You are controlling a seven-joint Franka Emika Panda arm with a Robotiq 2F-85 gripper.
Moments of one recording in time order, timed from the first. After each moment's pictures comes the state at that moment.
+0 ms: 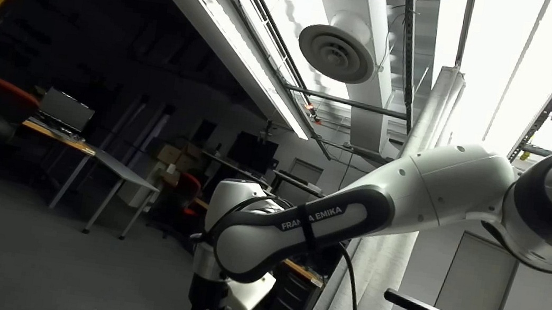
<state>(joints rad) 0.05 0.36 0.01 -1.95 -0.40 2.17 -0.06</state>
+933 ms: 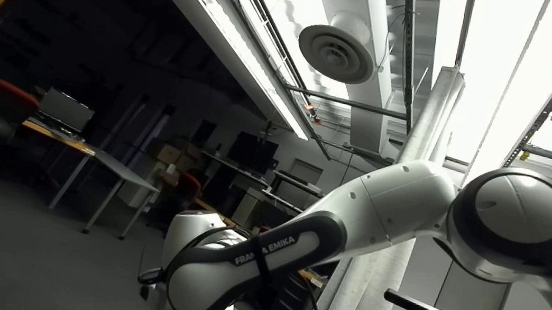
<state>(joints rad) 0.05 0.56 0.05 -1.85 -0.40 2.15 -0.45</state>
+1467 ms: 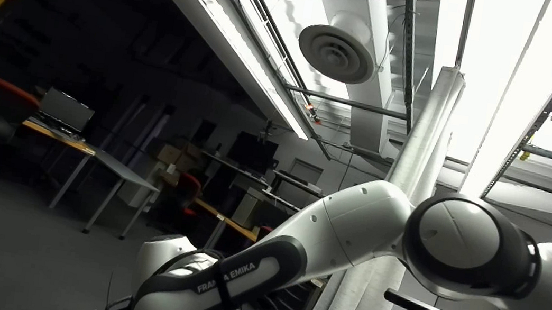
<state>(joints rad) 0.05 0.75 0.05 -1.70 -0.41 2.10 -0.61</state>
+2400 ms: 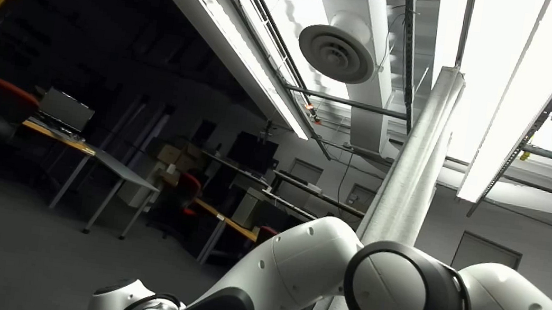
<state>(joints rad) 0.10 1.02 0.00 -1.48 -0.46 2.03 -0.50</state>
